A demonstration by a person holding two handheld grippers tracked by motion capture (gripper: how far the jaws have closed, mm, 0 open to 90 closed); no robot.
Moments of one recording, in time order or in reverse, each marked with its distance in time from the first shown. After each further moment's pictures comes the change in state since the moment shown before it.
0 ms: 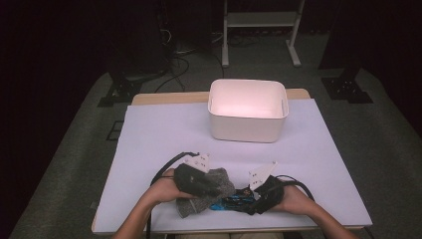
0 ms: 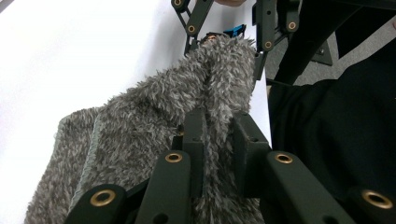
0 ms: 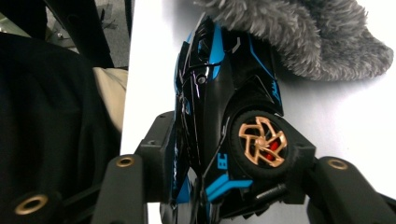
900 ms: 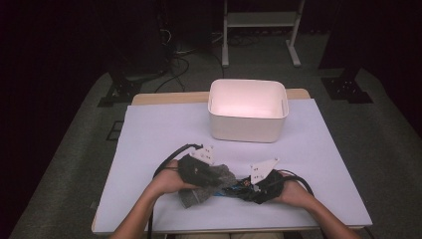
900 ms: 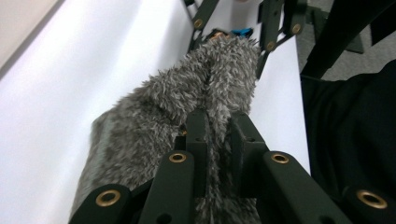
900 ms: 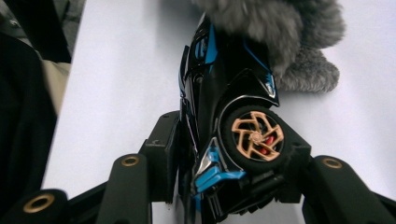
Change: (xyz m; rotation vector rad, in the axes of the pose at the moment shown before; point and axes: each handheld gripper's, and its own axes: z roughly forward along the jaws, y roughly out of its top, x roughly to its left) left arm 0.016 0.014 -0.005 0.053 0.095 0.023; right arm -0.018 -0.002 -0.002 -0.031 -0.117 -0.069
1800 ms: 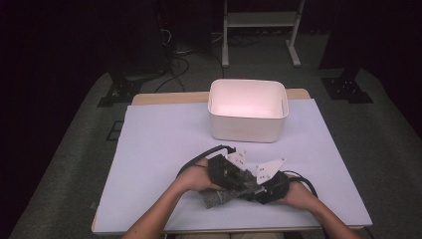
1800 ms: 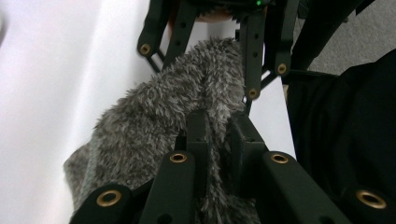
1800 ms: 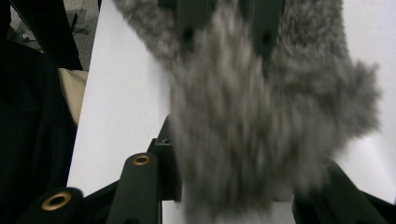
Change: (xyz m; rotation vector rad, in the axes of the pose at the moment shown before) left arm -0.014 0.062 0.055 0.099 -0.091 0.158; right arm 0.003 -0.007 -0.011 -0.029 0.013 0.029
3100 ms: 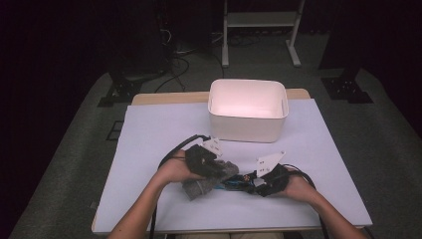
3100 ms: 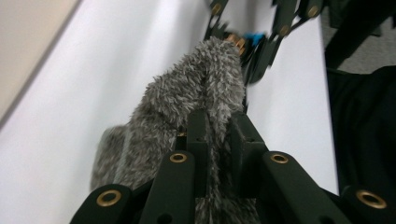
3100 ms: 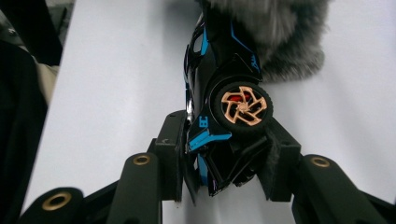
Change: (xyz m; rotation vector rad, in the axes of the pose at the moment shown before) left arm 0.024 -0.048 -0.047 -0.010 0.113 -0.145; right arm -0.019 0.001 -0.003 0.020 -0.030 -0.011
